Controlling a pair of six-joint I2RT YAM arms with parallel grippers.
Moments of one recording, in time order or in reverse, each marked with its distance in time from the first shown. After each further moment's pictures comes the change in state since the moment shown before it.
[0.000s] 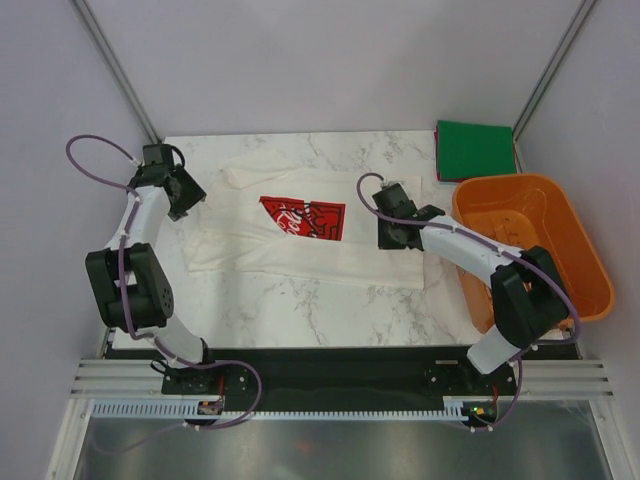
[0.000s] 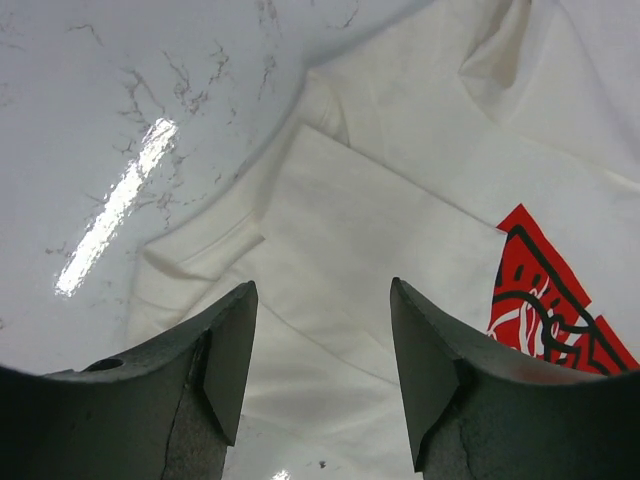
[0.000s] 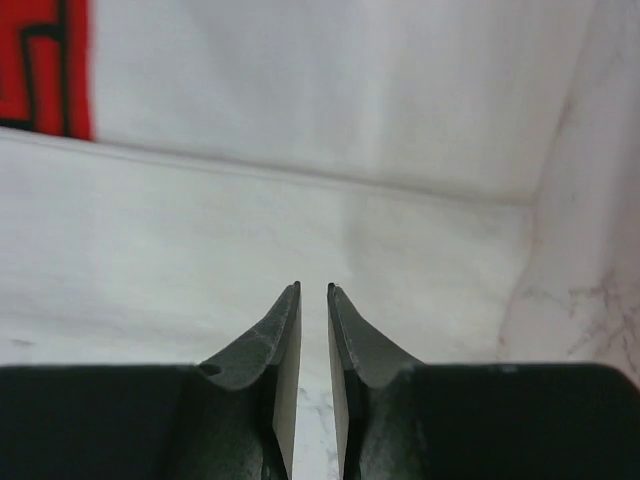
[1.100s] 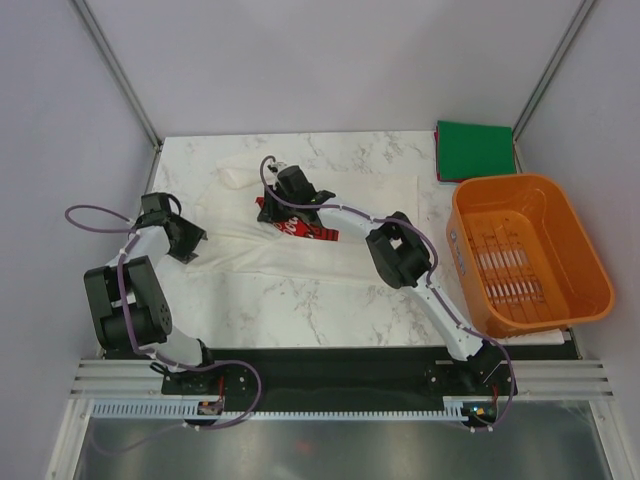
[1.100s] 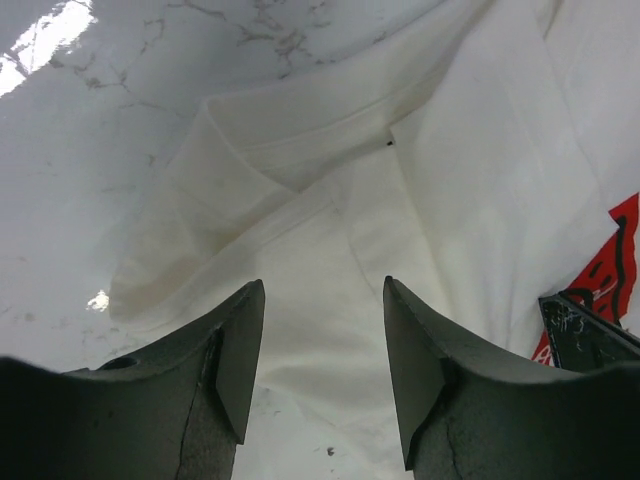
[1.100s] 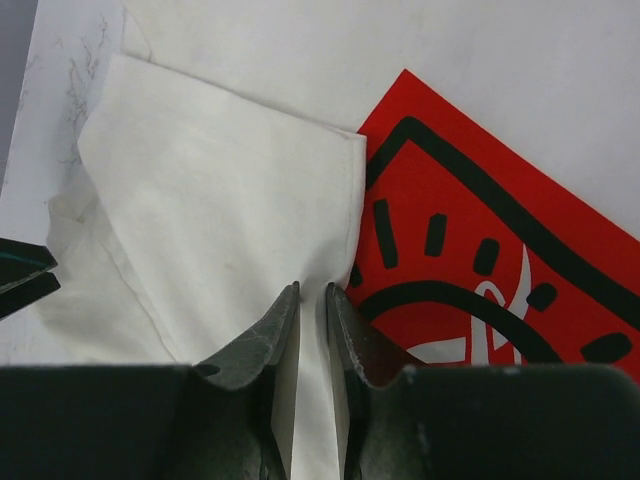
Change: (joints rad) left arm 0.121 -0.124 -0.430 0.202 0.135 -0.246; right arm 0.209 1.046 1.140 0.377 -0.502 0.066
